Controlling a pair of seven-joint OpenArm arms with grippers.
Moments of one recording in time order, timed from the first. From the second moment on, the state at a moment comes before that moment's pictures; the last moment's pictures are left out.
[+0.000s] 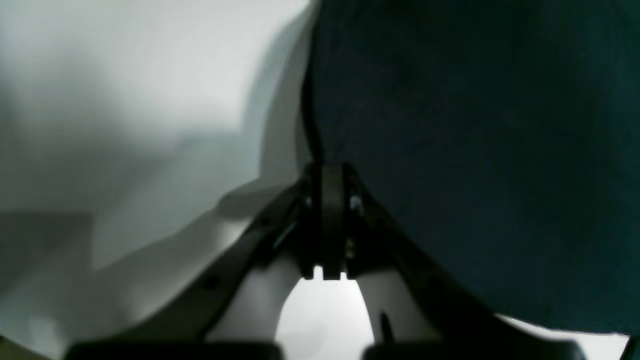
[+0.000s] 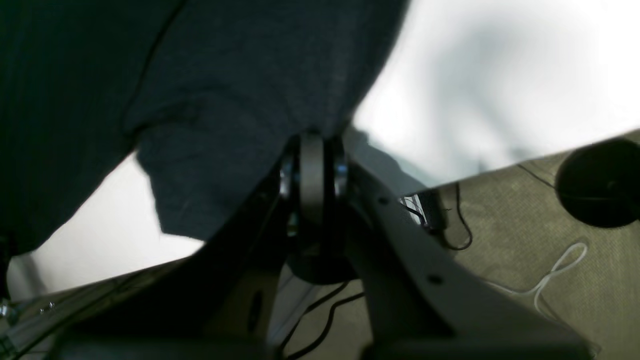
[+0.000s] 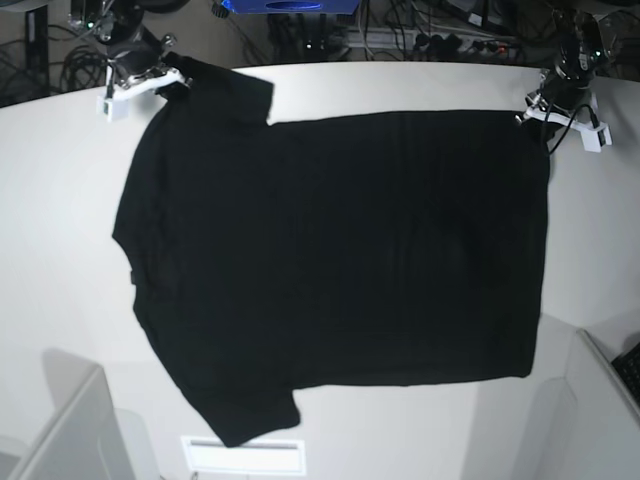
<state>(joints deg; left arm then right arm) 34.5 -17.6 -29.2 97.5 -48.8 -6.0 37.0 -39.6 7.0 15.3 106.8 45.1 -0.2 -44.1</state>
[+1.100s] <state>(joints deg) 19.2 -17.5 -28.6 102.7 -48.6 0.6 47.3 -13.3 7.3 23.6 111.2 44.6 -0.6 -65.6</state>
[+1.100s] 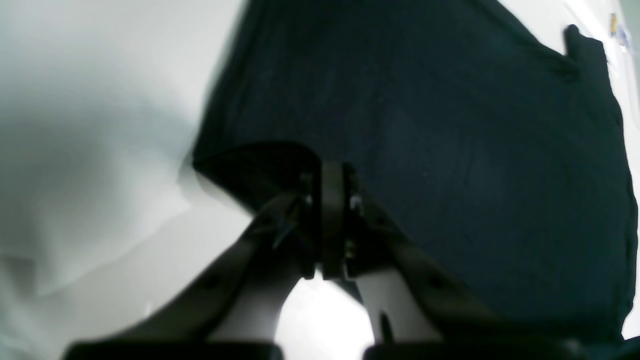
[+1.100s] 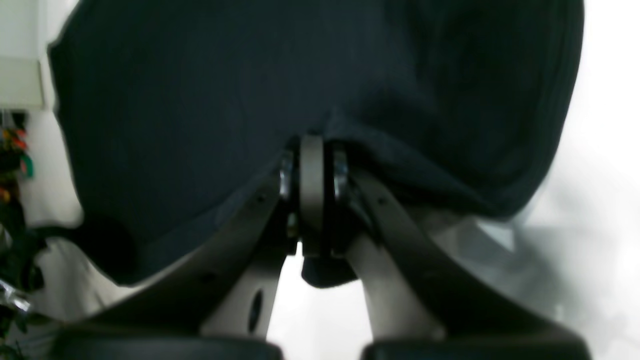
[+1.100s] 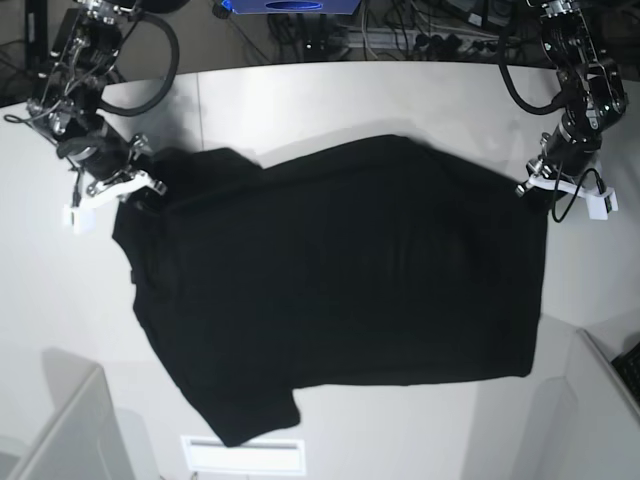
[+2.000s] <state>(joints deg) 6.4 -17.5 -29.2 88.1 -48.4 0.8 49.0 6.3 11.0 14.1 87.2 41.7 -0.6 -64.1</state>
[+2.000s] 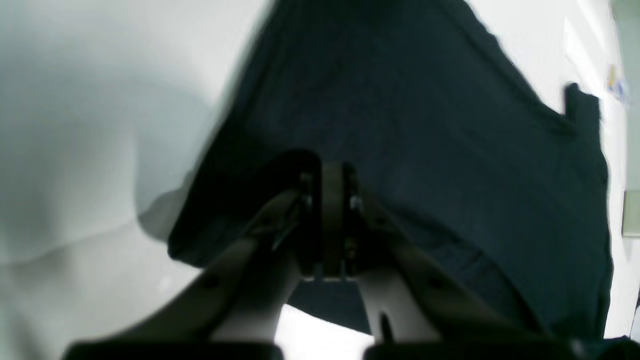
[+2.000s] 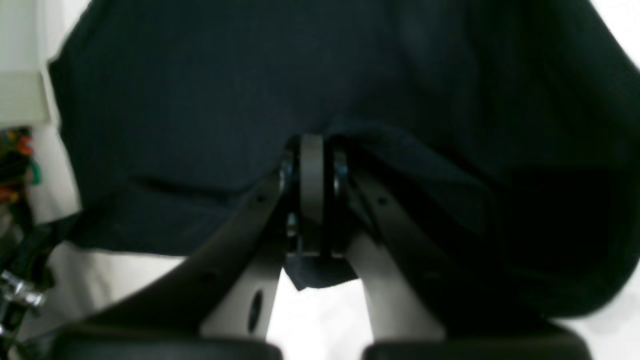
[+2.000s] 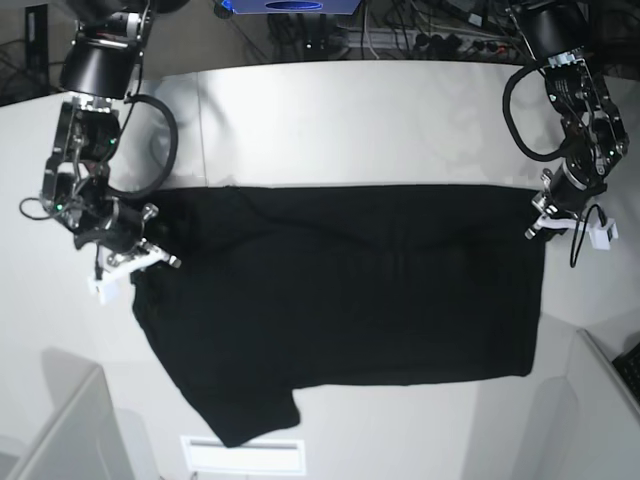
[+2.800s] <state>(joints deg) -2.5 -18.3 -28.6 78.7 -43.4 0.8 49.2 11.9 11.4 13.4 74.5 35.5 -0.4 -59.9</state>
